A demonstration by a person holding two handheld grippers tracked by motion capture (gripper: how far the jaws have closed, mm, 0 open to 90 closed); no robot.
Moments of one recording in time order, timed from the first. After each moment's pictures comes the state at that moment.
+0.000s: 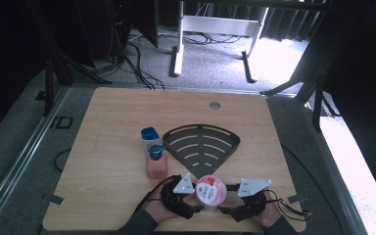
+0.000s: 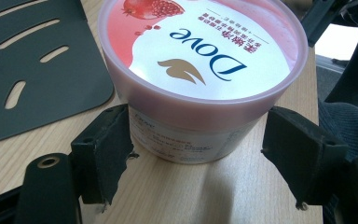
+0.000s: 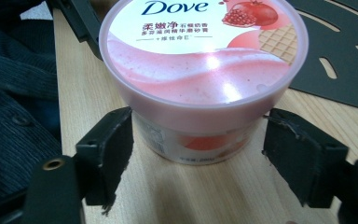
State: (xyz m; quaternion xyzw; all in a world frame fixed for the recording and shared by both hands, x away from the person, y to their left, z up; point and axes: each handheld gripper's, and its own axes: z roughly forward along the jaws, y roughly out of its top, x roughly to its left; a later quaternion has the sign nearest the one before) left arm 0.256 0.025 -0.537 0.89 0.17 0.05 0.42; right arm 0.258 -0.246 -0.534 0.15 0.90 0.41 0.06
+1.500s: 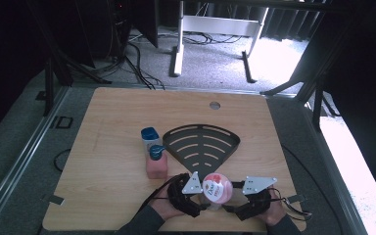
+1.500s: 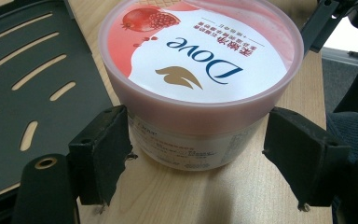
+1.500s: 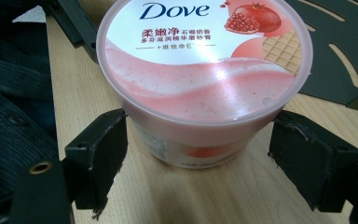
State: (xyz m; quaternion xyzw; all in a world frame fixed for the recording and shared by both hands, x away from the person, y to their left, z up) left arm 0.257 0.008 -0.522 0.89 0.15 0.08 0.42; right arm 0.259 -0.257 -0.524 0.17 0.89 0.41 0.07
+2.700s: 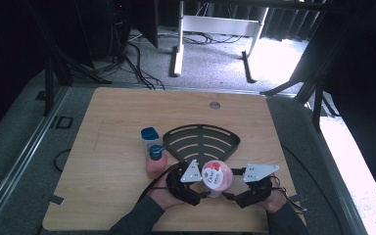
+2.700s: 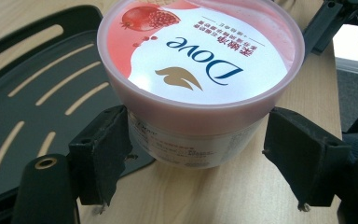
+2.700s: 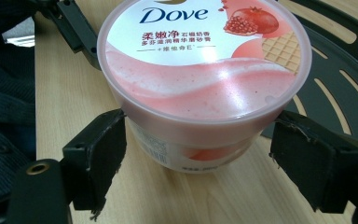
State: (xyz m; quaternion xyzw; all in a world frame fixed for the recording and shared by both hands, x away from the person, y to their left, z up) left arm 0.275 0.012 -0.491 0.89 0.15 0.11 0.42; right arm 0.283 -0.251 -0.493 0.15 0.89 0.42 0.09
